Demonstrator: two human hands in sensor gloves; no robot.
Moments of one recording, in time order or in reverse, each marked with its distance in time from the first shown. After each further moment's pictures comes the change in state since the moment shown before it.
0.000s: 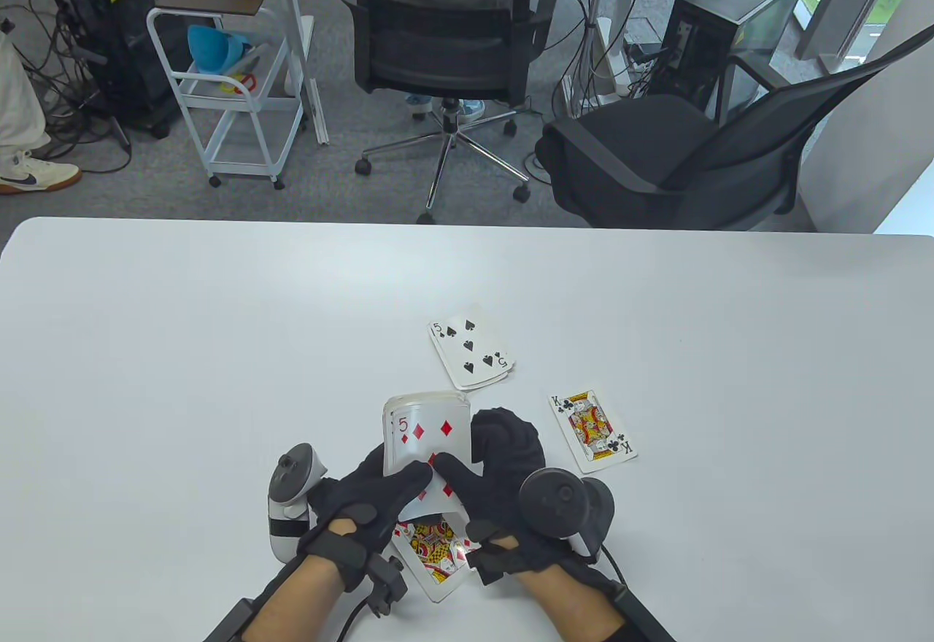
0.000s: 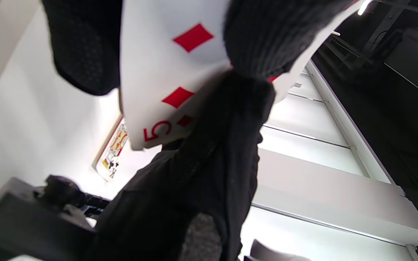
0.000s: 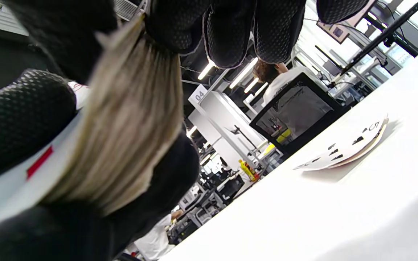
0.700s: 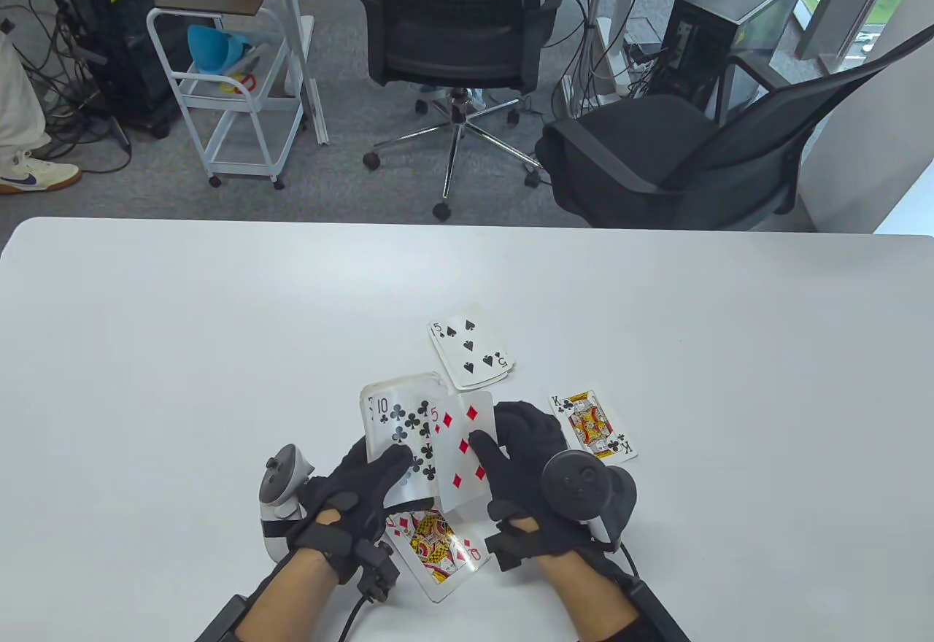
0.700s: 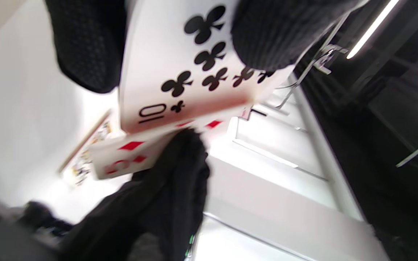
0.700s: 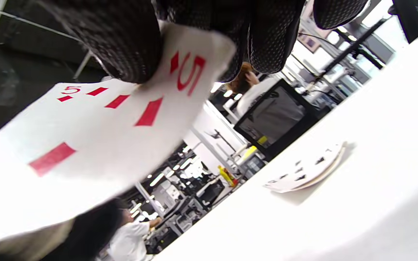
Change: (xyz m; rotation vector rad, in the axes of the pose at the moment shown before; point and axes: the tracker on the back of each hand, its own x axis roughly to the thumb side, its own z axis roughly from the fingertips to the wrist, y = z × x) left_hand 0.005 0.017 0.003 0.076 -0.052 0.184; right_hand -0.025 -0.021 -0.013 -0.017 0.117 0.033
